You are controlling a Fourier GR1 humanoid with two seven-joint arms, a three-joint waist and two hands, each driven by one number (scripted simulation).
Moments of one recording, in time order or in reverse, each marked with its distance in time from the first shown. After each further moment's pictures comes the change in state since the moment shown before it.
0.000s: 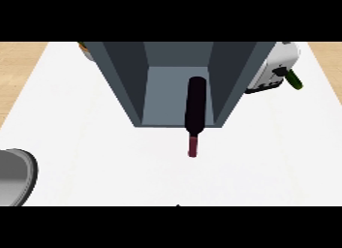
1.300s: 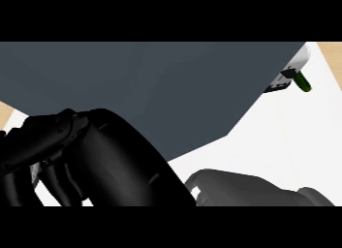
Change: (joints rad) left arm -0.109 -0.081 0.013 0.033 0.004 -0.026 0.110; right arm -0.986 0.035 -0.191 0.595 -0.299 -0.418 0.007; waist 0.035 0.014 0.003
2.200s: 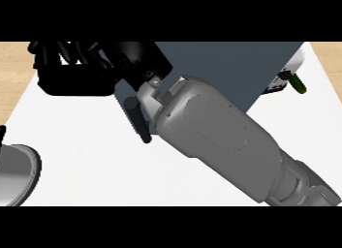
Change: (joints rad) left arm -0.035 -0.067 0.032 0.017 -0.059 0.000 0.055; right arm -0.210 0.015 -0.230 0.573 -0.022 0.262 -0.353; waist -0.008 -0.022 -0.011
